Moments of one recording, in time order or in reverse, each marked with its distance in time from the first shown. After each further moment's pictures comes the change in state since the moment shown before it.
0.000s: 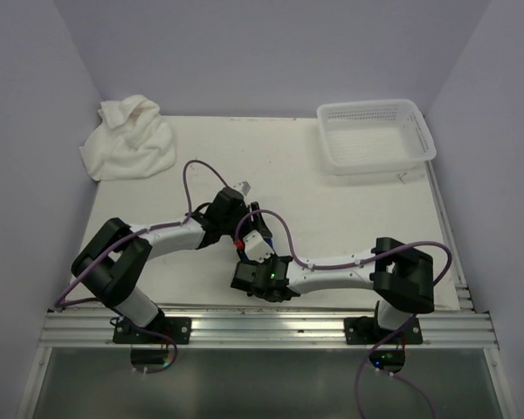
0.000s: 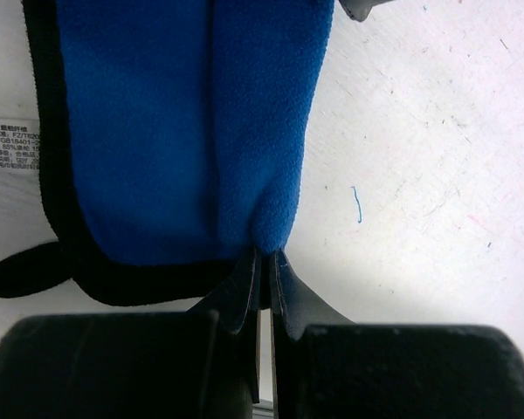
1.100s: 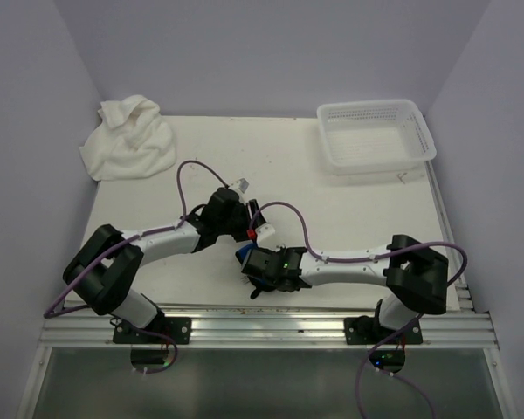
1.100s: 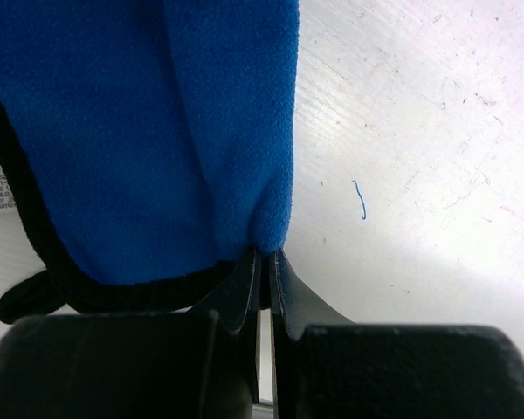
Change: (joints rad) left arm 0.001 -0.059 -0.038 0.085 0.032 -0.038; right arm -0.093 -0.082 -0.076 0.060 -0.123 0.014
